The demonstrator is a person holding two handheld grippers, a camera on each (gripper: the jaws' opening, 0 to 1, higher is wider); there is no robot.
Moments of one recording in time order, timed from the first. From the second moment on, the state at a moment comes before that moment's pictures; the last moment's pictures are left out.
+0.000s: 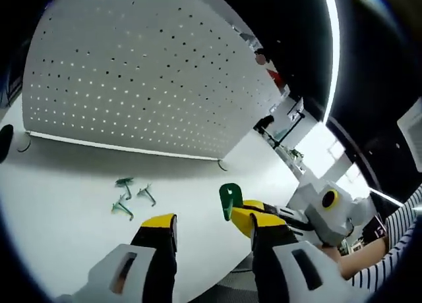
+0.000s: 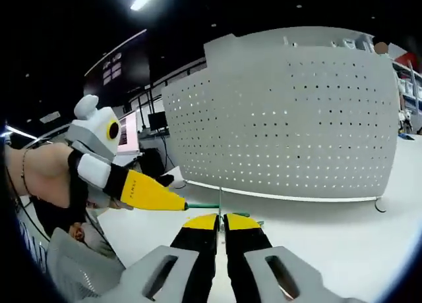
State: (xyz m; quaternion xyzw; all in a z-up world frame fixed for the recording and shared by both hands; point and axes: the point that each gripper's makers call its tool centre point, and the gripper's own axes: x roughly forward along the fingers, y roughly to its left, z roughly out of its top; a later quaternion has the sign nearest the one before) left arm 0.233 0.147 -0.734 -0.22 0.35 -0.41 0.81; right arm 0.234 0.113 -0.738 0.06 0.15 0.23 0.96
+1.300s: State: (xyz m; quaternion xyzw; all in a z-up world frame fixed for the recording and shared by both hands) left arm 0.234 0.130 -0.709 -0.34 0.32 -0.42 0.78; right arm 0.232 0.125 -0.713 0.10 0.12 0.24 0.96
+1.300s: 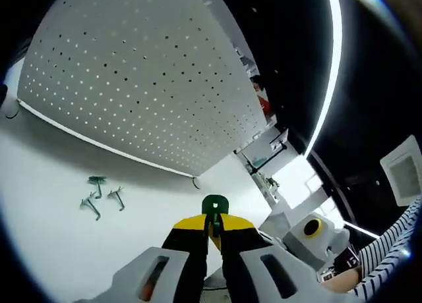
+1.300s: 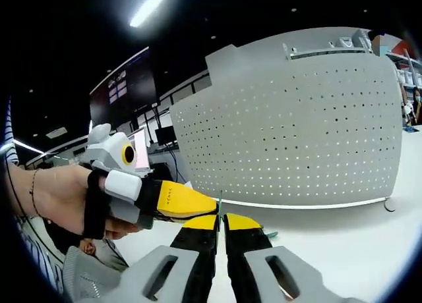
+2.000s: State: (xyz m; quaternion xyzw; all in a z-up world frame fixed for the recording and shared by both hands) left arm 0.238 0.134 -0.698 -0.36 0.33 -0.41 0.77; right arm 0.234 0.128 -0.705 0.09 0.12 0.24 0.96
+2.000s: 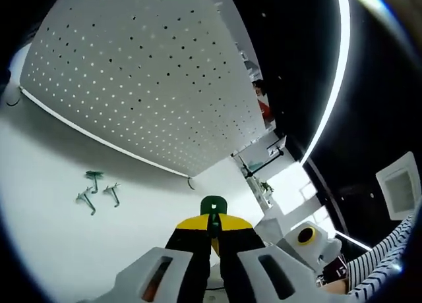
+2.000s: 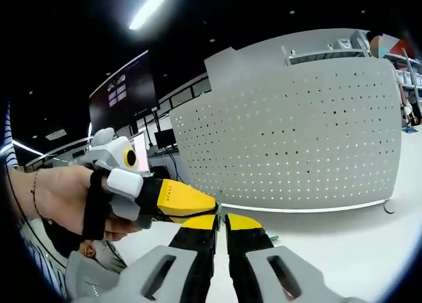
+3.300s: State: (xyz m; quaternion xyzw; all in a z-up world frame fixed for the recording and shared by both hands) left arm 0.308 0.232 -0.660 -0.12 0.15 -0.24 0.95; right arm 0.194 0.036 -0.766 0.00 0.21 0.14 0.97
